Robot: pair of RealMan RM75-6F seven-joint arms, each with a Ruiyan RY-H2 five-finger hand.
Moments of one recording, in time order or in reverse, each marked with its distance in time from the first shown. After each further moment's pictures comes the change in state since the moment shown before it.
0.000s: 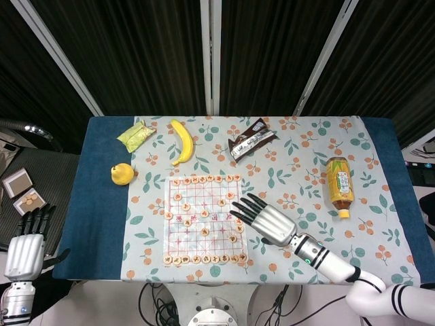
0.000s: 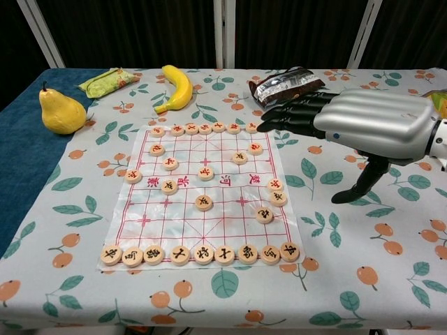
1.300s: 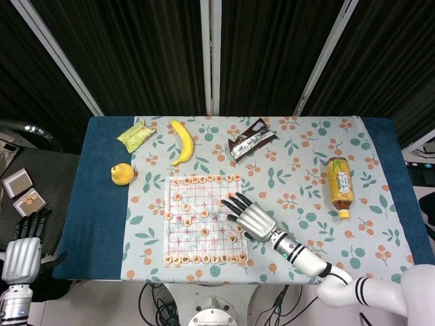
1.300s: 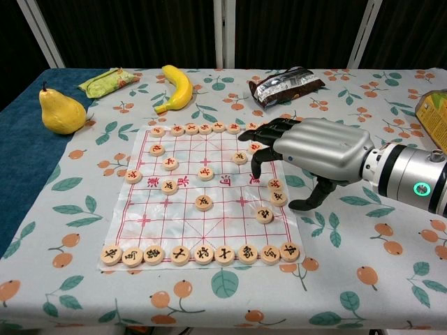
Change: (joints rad) left arm 0.016 -0.019 0.001 0.062 -0.009 -0.009 -0.050; right arm 0.072 -0.235 -0.021 0.206 0.151 -0.014 -0.050
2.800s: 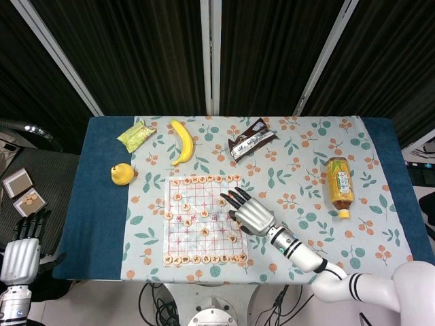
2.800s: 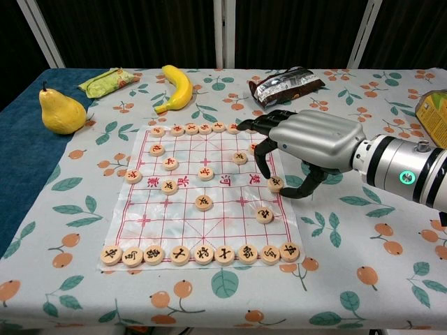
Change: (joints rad) left arm 0.006 0.001 -0.002 0.011 0.005 0.004 -0.018; right arm 0.034 -0.035 0.010 0.050 0.055 0.022 0.041
